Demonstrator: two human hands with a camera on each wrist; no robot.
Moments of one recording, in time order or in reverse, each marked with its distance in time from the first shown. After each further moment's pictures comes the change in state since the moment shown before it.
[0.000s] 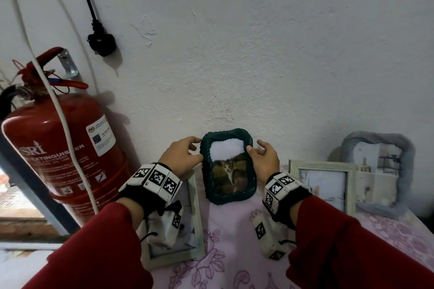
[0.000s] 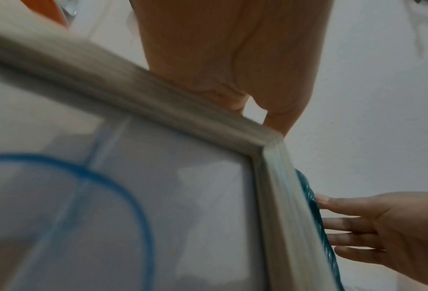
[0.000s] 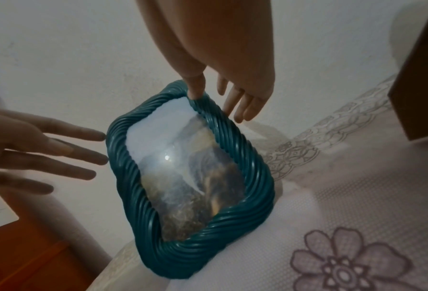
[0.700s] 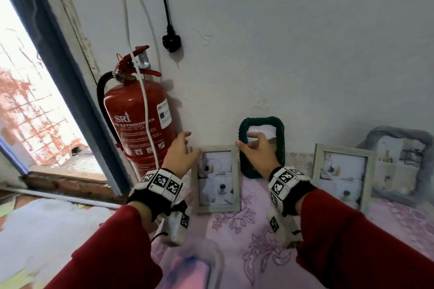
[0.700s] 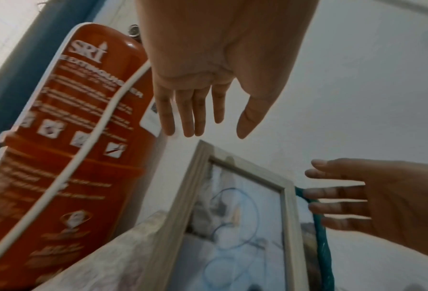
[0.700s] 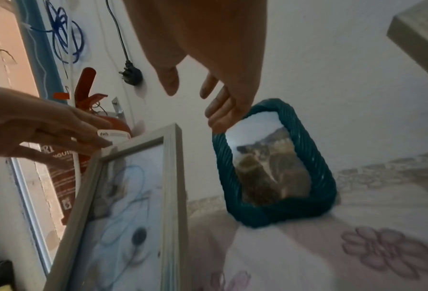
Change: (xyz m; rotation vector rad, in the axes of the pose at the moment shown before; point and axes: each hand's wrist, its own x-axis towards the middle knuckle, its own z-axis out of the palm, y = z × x) left_hand -0.119 -0.050 -0.052 -0.123 0.289 -0.078; right_hand -0.106 -0.040 0.041 -0.119 -0.325 -0.183
